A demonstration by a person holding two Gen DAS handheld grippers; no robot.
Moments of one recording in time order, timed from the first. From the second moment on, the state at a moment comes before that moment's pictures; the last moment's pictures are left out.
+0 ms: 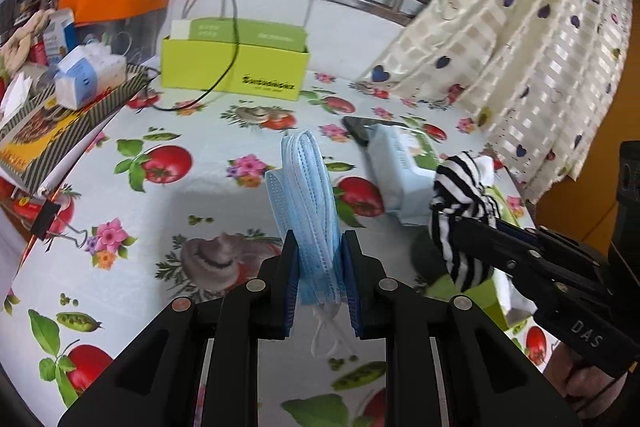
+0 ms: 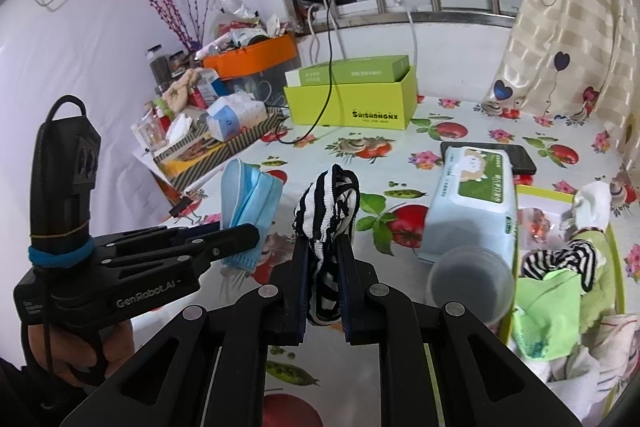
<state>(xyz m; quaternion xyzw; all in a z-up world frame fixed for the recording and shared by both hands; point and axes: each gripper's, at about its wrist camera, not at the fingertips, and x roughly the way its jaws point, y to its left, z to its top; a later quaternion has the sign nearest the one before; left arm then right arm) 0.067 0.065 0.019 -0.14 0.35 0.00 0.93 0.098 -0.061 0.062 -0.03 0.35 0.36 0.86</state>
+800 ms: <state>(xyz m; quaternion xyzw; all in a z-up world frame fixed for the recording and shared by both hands) 0.079 -0.012 0.048 -0.09 0.34 -0.08 0.93 0.102 -0.136 0.080 -0.01 0.33 0.31 0.89</state>
